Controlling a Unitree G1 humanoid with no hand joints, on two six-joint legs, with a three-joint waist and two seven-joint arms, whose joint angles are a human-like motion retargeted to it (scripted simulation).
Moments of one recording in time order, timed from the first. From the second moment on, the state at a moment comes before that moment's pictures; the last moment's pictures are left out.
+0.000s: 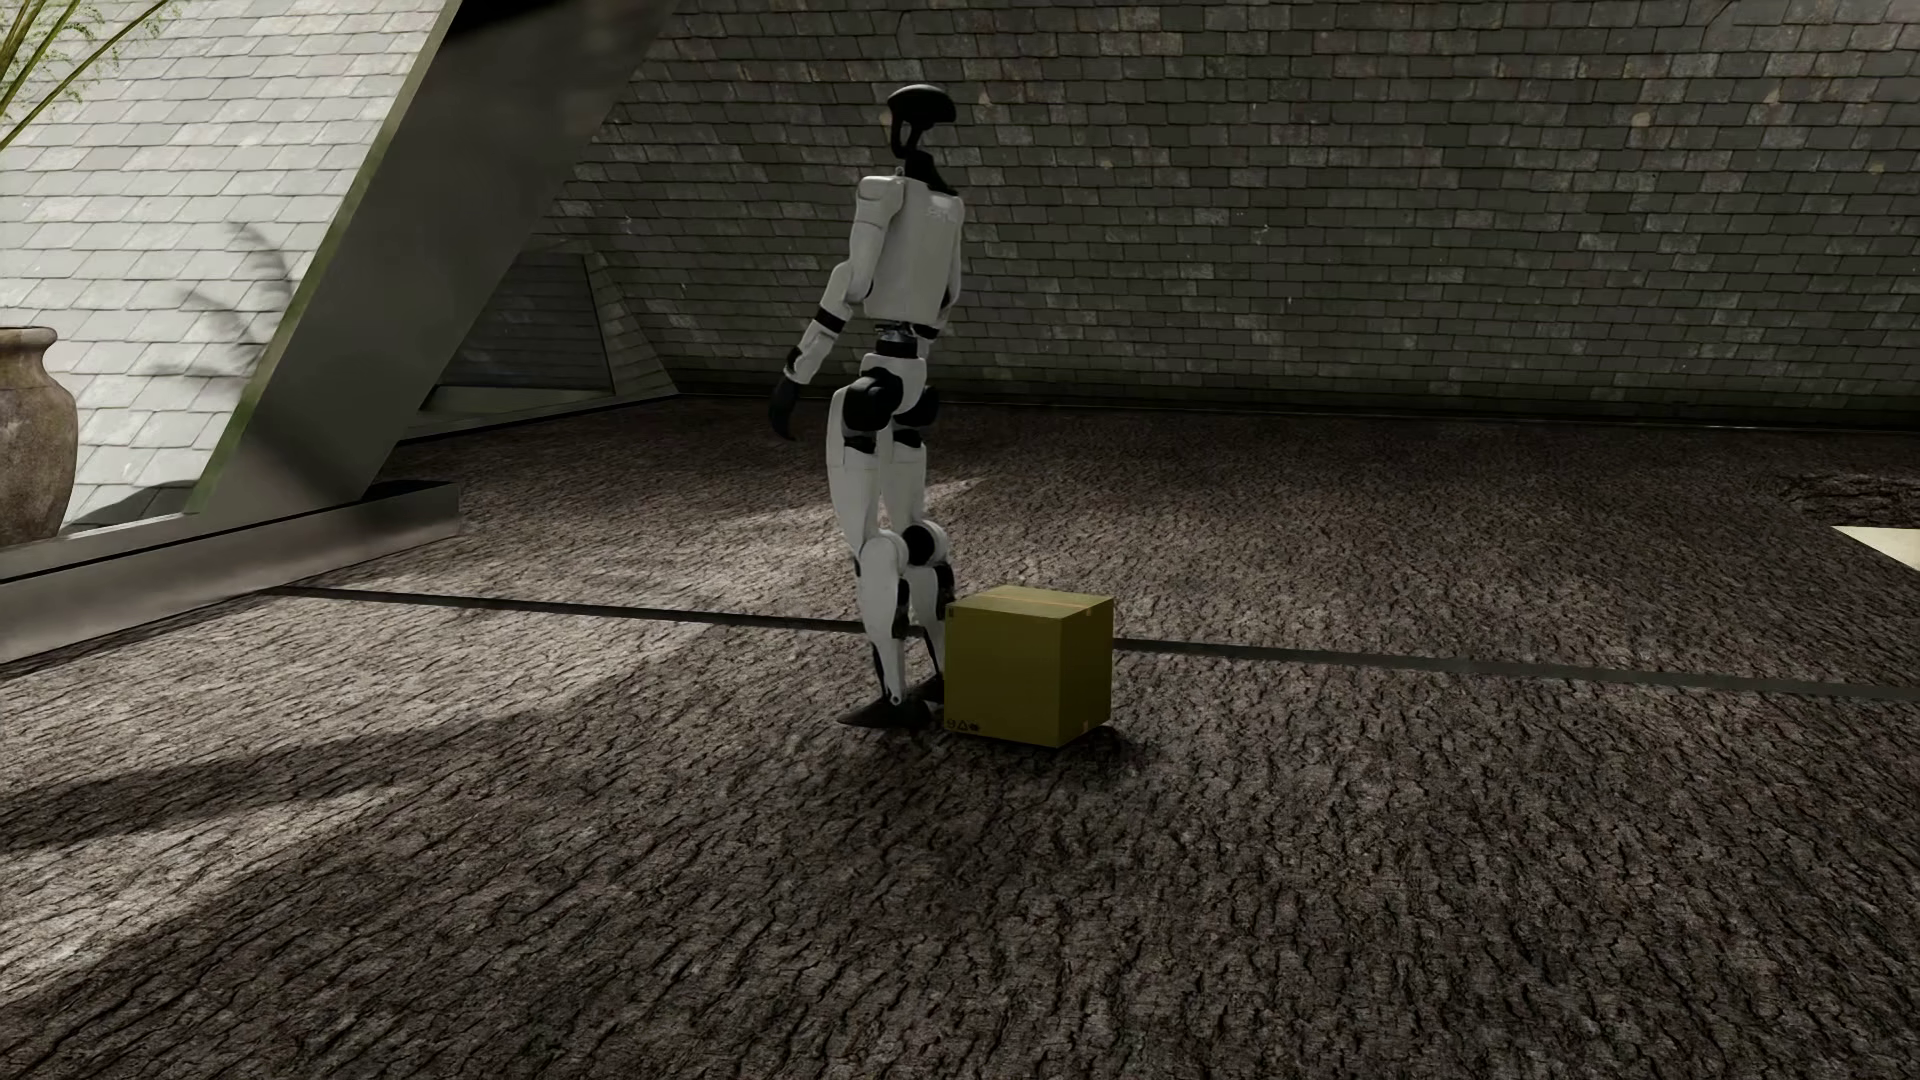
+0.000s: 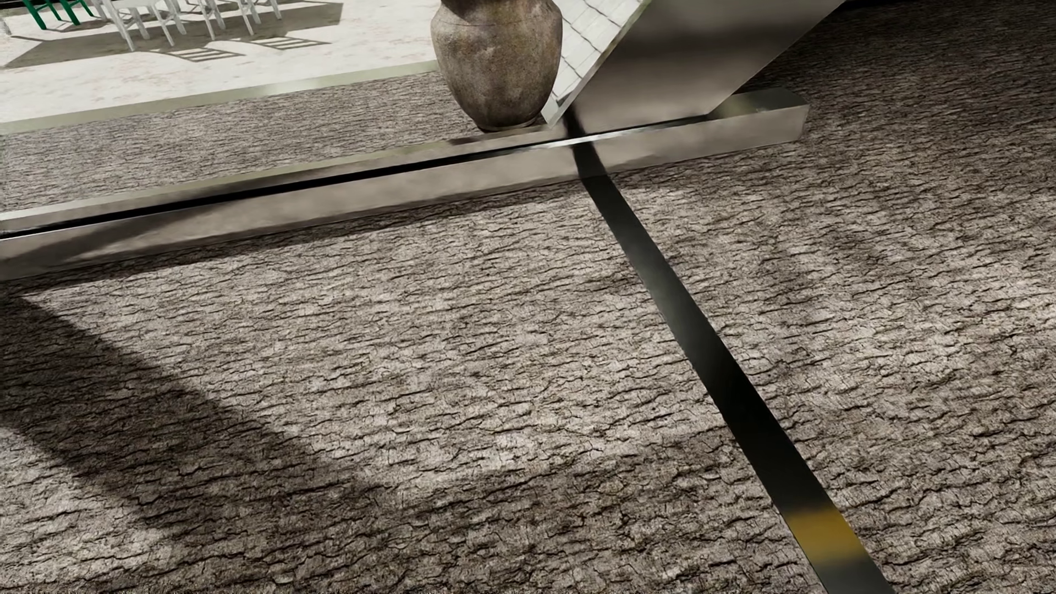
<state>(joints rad) 0.23 0.19 -0.04 0.00 -0.05 0.03 0.09 -0.12 0.01 0.00 0.15 -0.04 -0.01 0.00 -0.14 0.26 -0.34 -0.09 0.01 -0.28 0.36 1.19 1.07 0.14 -0.24 -0.13 -0.13 -0.15 0.15</state>
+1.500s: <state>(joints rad) -1.29 -1.22 -0.01 0.18 -0.20 0.00 -0.16 0.23 0.78 1.99 2.01 -0.46 -0.51 -0.25 -0.39 0.71 -0.73 -0.23 0.18 -0.47 0.64 0.04 0.14 0.07 -0.26 -0.29 -0.22 0.10 -0.22</state>
